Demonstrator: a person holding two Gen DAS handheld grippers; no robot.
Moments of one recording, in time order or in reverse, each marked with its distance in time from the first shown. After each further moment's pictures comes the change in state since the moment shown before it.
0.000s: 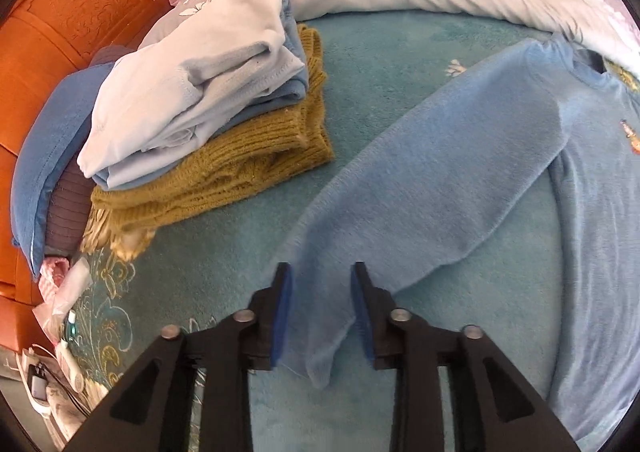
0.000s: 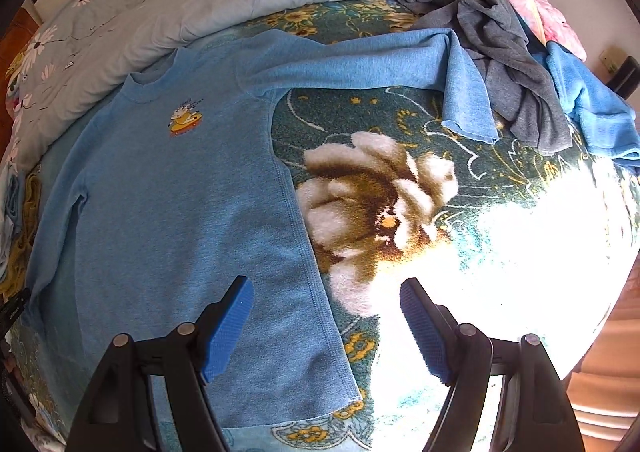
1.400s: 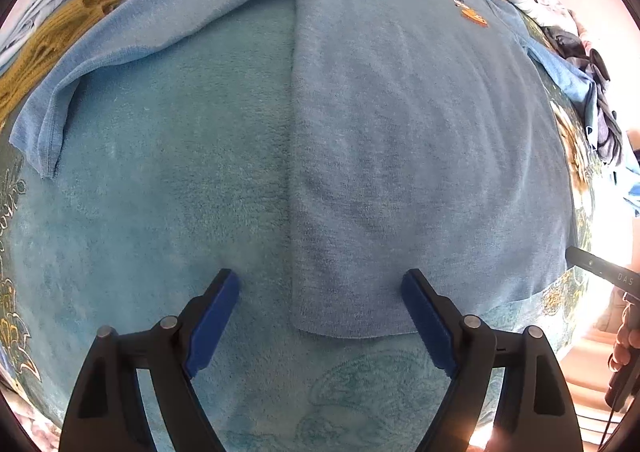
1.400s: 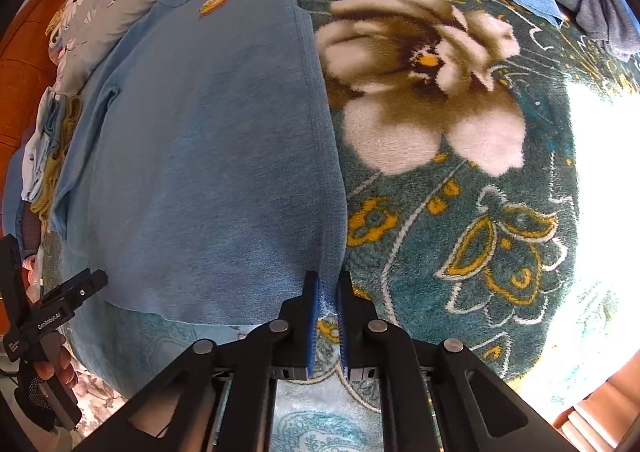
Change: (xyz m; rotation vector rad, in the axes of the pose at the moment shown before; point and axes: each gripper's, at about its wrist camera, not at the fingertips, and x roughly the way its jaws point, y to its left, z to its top) left arm -0.005 -0.138 -0.091 0.022 0.233 -0.452; right arm 0.047 -0.032 -0.072 -0.105 0.228 0.247
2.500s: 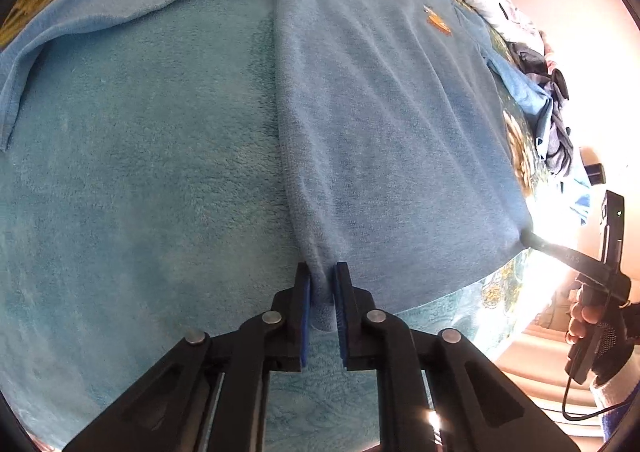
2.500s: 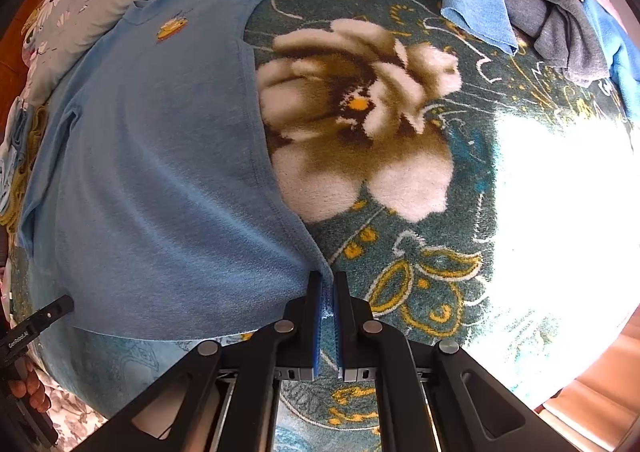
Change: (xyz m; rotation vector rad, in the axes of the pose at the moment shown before) left arm 0.016 -0.039 0.027 -0.010 0.042 -0.173; right arm -0.029 -0.023 0.001 0.009 -0.030 -0.156
